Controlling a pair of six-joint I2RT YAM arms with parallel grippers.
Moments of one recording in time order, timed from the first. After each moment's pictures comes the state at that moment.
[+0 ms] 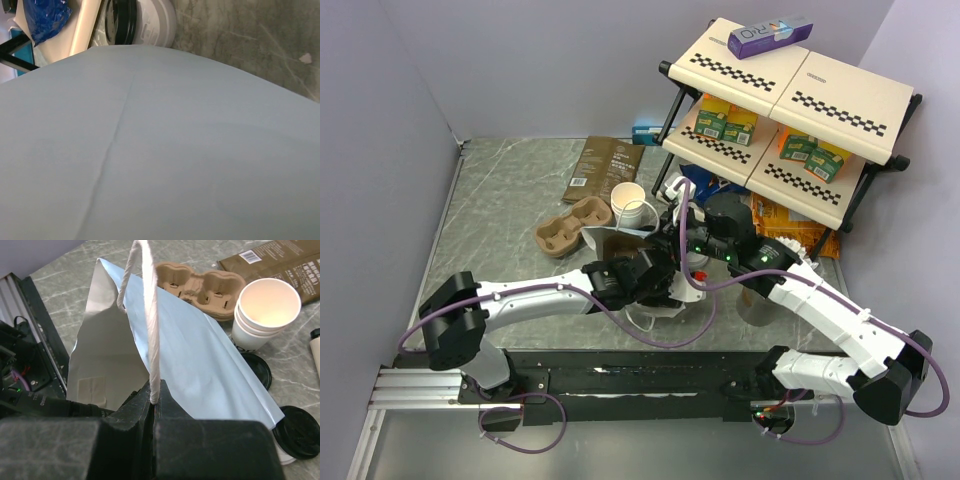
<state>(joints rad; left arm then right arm) -1.15 1.56 1.10 -0.25 -0.26 0.70 0.76 1.10 1.07 -0.30 -0.25 0.05</state>
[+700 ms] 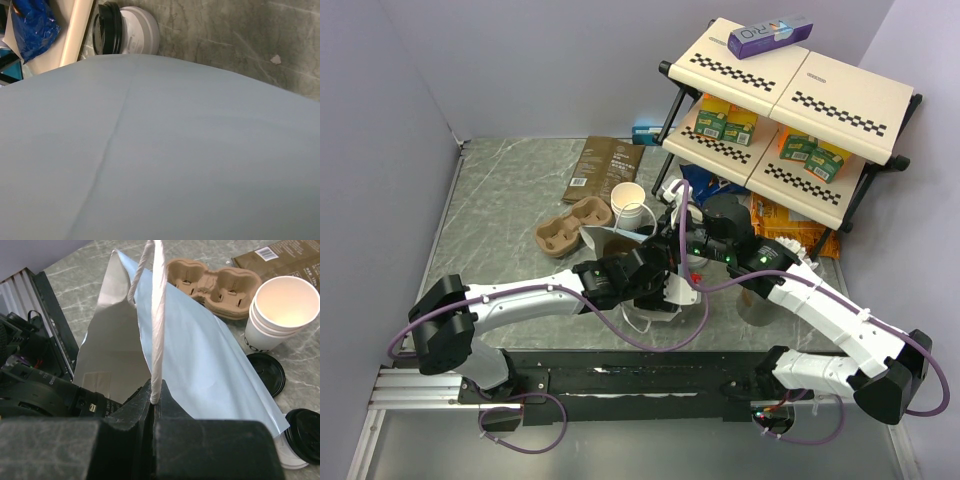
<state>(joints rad) -1.13 1.50 1.06 -0.25 -0.13 0.71 0.77 1.10 1.07 -0.31 -0.29 0.07</state>
